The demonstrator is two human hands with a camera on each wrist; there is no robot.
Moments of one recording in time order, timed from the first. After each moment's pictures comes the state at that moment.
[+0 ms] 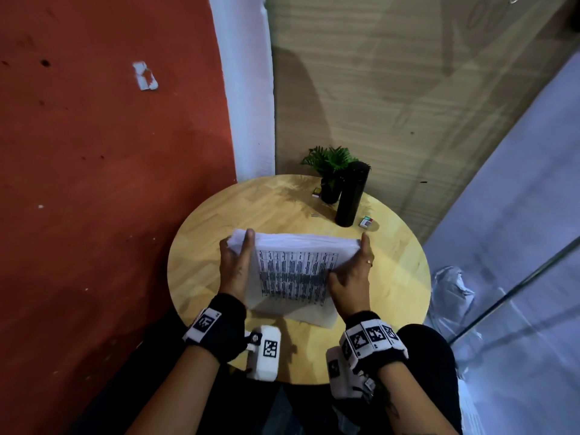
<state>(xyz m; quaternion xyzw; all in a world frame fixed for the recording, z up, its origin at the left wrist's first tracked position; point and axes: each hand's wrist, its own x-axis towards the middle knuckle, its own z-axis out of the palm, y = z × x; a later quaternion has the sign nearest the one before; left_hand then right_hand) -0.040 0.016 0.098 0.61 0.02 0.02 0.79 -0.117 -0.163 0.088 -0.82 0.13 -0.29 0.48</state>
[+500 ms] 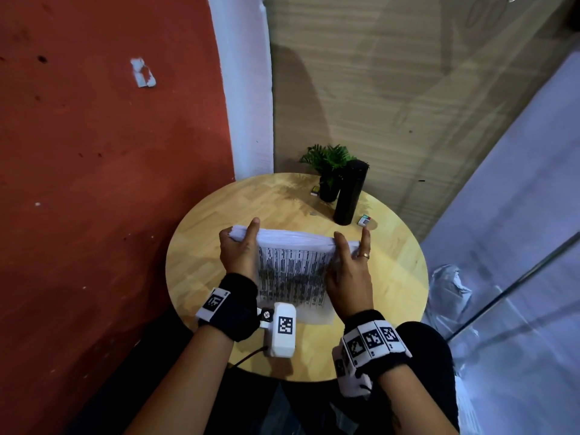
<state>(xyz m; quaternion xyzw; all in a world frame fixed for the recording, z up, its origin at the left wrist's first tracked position) -0.028 -0.007 0.123 0.61 0.17 0.09 0.77 -0.119 -0.160 0.100 -0.91 0.09 -0.29 0.28</state>
